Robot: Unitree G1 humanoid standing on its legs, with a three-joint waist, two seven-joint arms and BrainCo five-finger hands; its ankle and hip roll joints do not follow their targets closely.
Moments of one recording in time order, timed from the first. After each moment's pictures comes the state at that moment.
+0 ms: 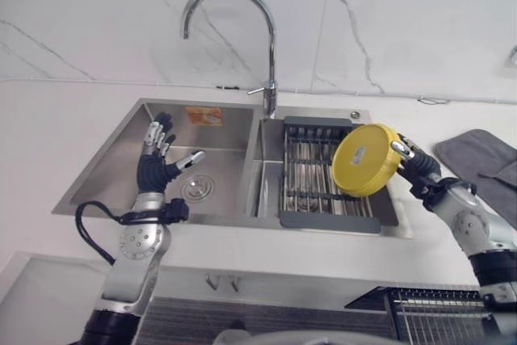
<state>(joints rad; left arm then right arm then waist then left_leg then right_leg) 0.07 0.49 -0.01 -0.19 -0.30 -0.17 0.28 -0.30 -0.61 -0.01 0.31 0.89 0.36 0.07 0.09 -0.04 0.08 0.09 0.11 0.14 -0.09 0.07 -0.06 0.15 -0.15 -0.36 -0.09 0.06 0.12</state>
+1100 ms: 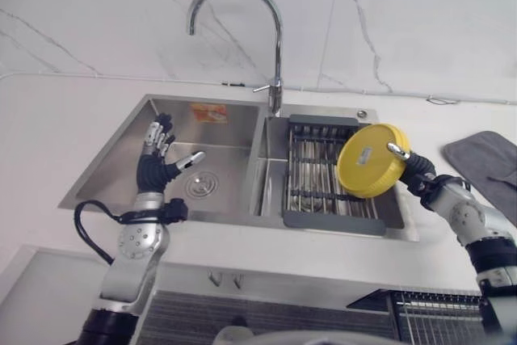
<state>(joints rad) 0.07 0.51 -0.01 -0.19 -0.30 -0.15 0.28 -0.39 -0.62 0.03 0.43 0.91 0.41 0.08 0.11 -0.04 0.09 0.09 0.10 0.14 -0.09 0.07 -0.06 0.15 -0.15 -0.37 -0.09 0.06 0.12</state>
